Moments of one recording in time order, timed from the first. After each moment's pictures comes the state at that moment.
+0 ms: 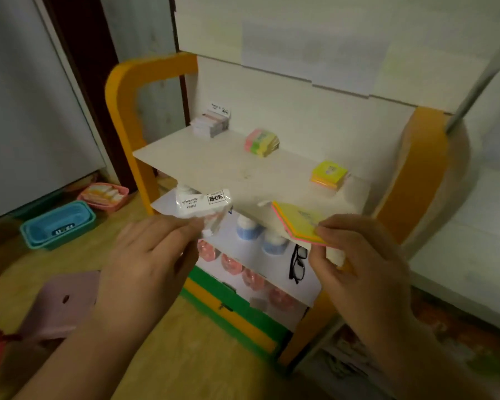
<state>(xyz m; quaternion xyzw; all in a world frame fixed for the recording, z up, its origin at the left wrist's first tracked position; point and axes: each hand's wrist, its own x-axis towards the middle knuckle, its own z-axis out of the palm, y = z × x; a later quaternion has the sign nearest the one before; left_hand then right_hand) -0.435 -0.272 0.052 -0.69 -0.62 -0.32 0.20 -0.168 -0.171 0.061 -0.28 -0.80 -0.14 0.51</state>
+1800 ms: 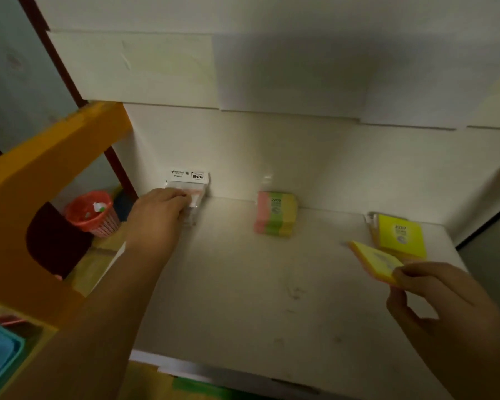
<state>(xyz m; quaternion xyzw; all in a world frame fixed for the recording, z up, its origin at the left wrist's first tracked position) -0.694 0.224 0.011 -0.79 -0.56 -0.22 0.12 -0.300 0.037 0.027 -0.58 -0.70 -0.19 0.37</state>
